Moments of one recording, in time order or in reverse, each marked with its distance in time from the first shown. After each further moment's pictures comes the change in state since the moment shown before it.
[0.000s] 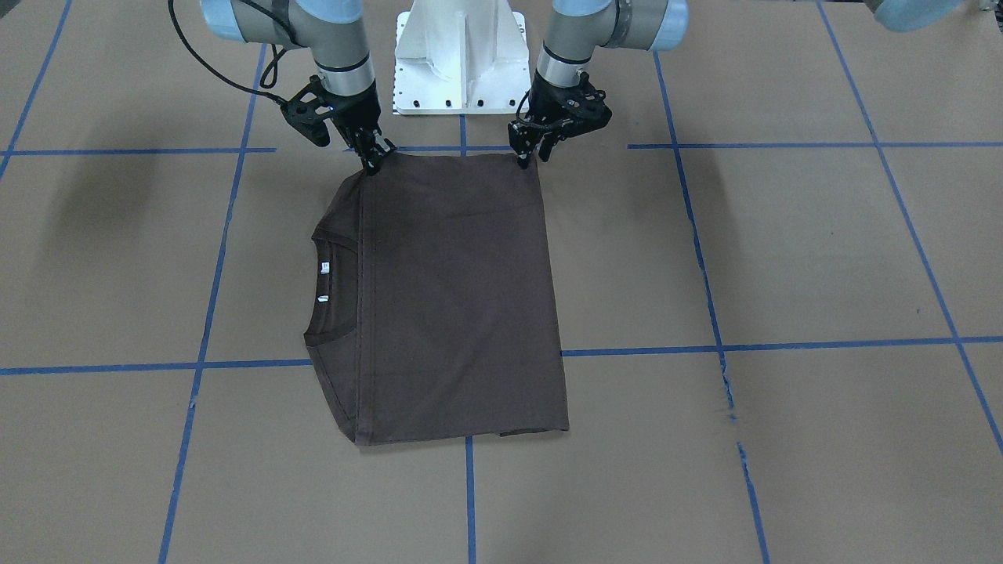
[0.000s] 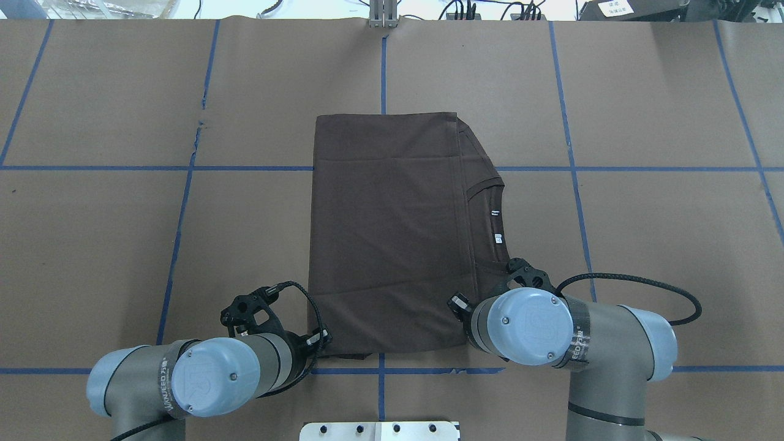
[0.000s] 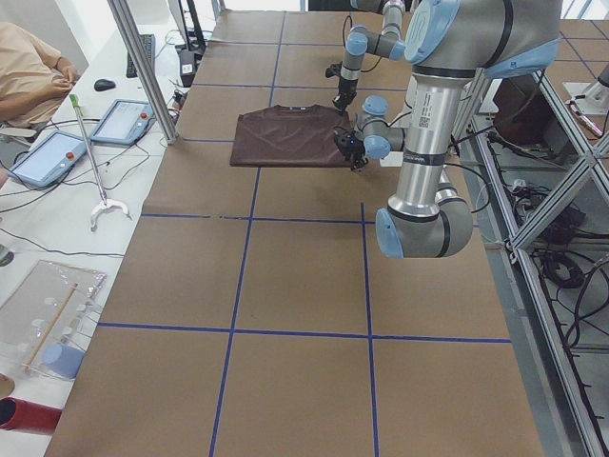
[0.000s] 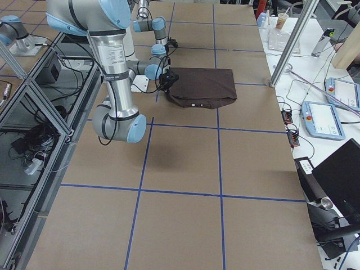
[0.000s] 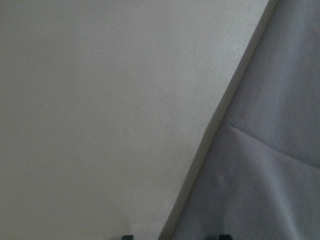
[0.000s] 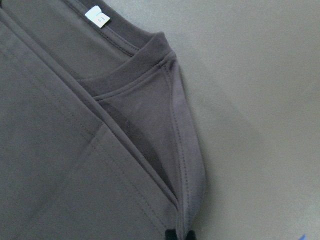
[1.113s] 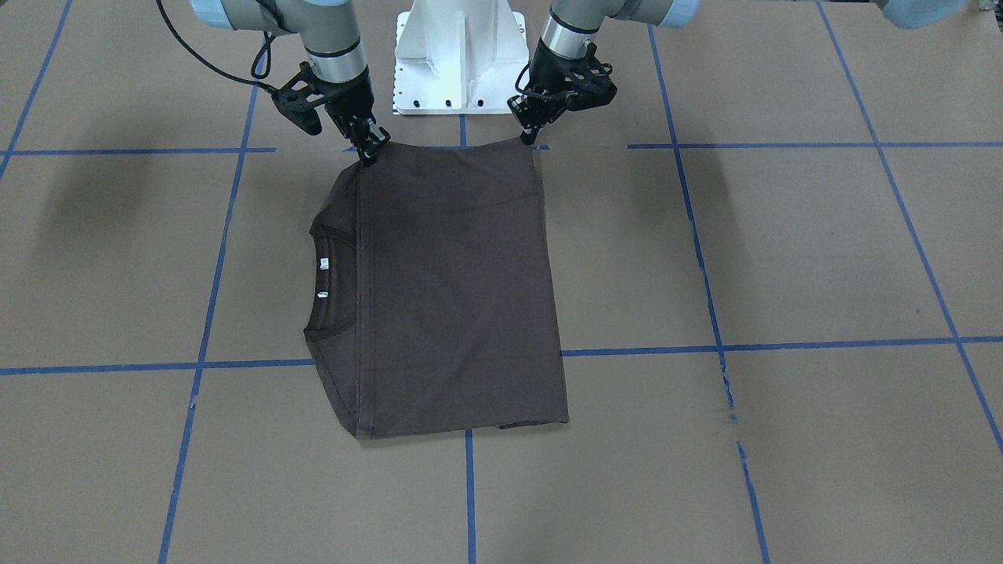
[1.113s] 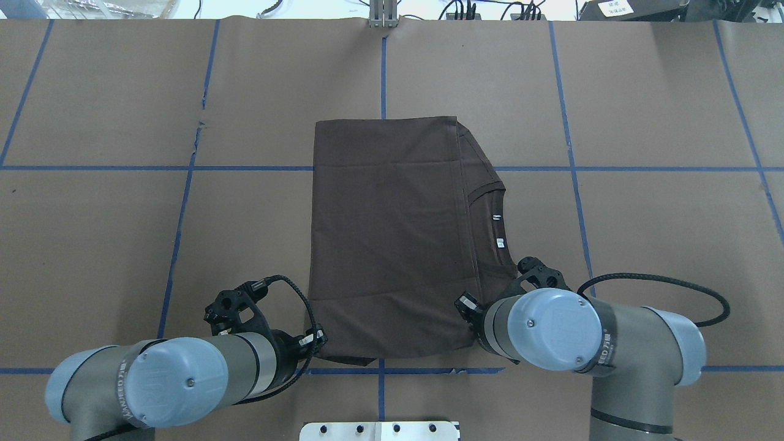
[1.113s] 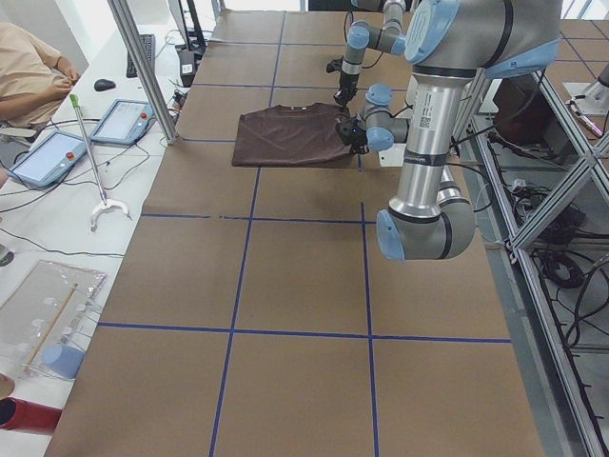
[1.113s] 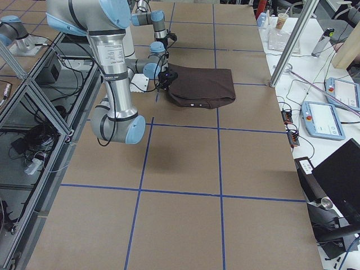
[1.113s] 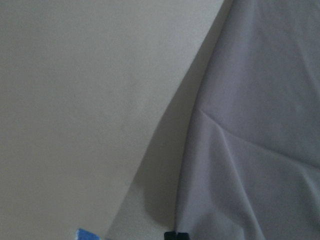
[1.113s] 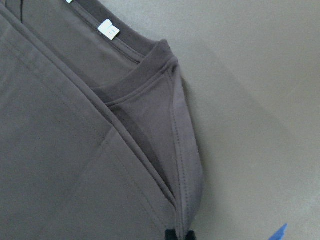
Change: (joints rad) left arm -0.004 0.042 -0.154 0.018 -0.008 0.014; right arm 0.002 -0.048 0.090 -0.001 0.007 0.001
